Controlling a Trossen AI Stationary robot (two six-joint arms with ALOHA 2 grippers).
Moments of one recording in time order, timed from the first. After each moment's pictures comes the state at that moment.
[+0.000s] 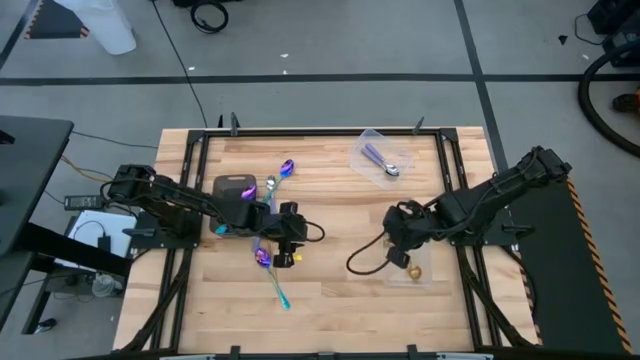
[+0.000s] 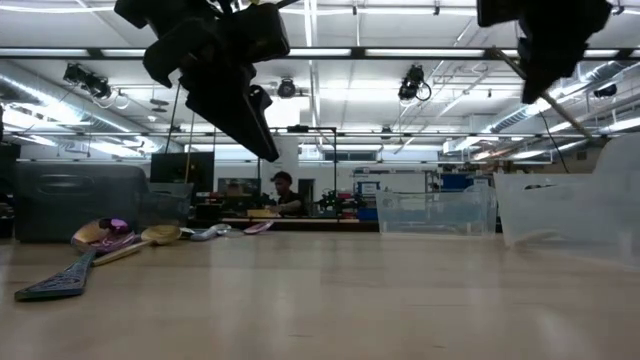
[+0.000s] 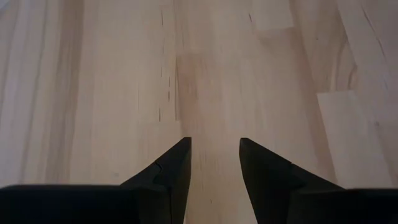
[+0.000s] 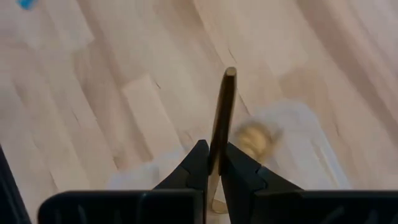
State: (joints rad) left arm -0.18 1.57 0.97 -0.30 -0.13 -0.04; right arm 0.40 1.28 1.03 -0.96 0.21 0.88
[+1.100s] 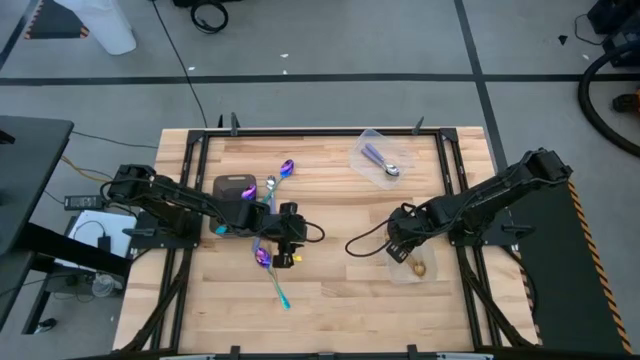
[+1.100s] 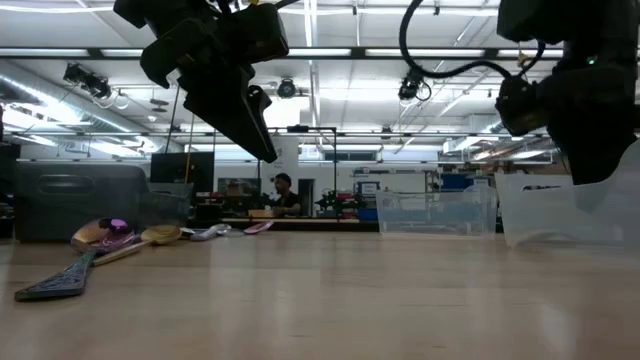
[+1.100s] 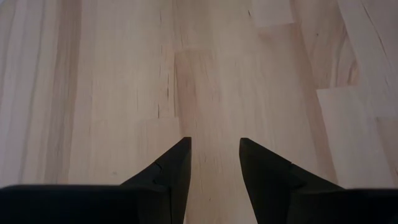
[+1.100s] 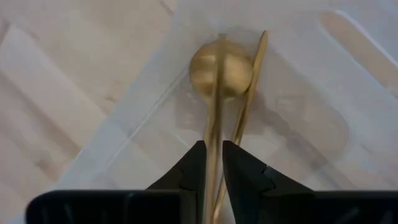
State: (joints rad) left arm -0.18 1.57 0.97 -0.31 -0.13 -0.04; right arm 0.28 1.28 0.68 -0.75 0.01 1.11
